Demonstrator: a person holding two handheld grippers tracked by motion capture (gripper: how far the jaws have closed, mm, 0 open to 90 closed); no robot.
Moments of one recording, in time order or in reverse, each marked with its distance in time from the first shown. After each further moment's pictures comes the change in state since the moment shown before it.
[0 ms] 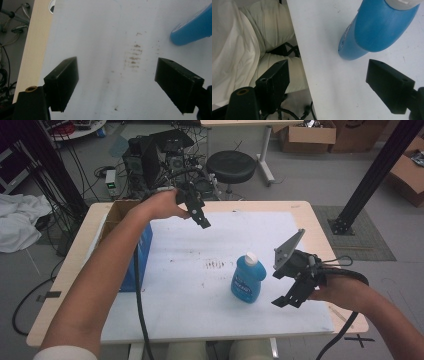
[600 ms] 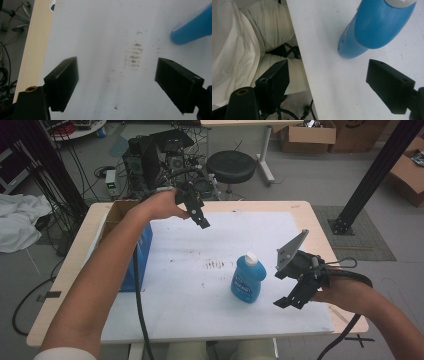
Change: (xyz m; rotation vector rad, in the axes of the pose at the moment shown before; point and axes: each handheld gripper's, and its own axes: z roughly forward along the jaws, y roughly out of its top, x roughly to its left) left arm -0.001 0.000 -0.002 0.001 0.005 0.000; right arm 0.004 -0.003 -0.005 -0.007 -0.016 0.009
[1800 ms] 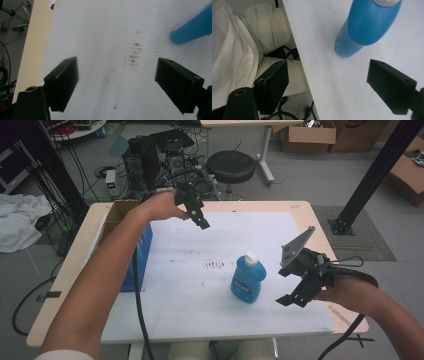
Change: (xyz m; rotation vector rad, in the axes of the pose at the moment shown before) left arm -0.002 -0.001 -0.001 0.004 0.003 -0.006; right arm 0.000 -0.003 -0.009 -0.014 -0.016 0.035
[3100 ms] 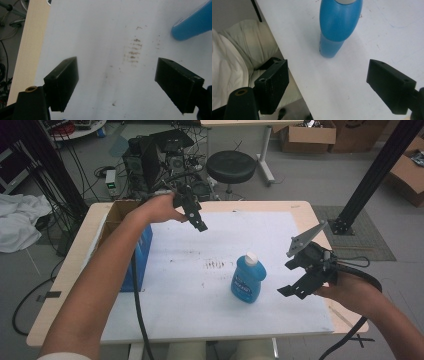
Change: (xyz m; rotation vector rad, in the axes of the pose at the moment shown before) left arm -0.001 -0.007 0.006 0.016 -0.004 -0.012; right arm -0.009 -0.011 -0.007 -0.066 -0.104 0.153
